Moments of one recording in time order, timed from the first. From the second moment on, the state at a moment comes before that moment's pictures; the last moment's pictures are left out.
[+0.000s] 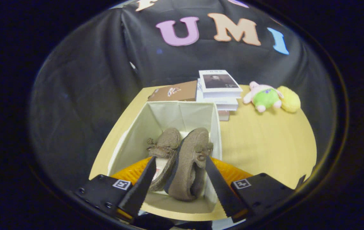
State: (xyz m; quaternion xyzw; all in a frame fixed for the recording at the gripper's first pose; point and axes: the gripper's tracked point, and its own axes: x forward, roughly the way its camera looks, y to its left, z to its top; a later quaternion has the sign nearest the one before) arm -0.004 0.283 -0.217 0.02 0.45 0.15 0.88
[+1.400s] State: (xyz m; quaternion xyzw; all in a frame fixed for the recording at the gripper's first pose) arm 0.010 0.002 -0.059 0.02 0.13 0.07 0.99
